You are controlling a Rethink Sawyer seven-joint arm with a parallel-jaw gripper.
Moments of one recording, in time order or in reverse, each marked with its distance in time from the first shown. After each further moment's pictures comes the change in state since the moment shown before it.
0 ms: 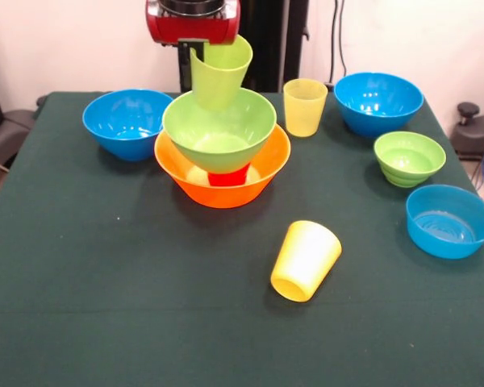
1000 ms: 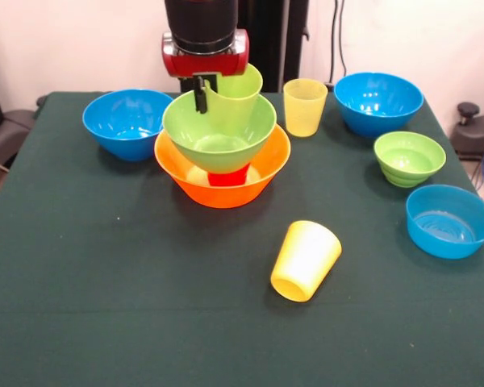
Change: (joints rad) arm -0.007 0.097 0.000 0.021 0.000 -0.083 0.000
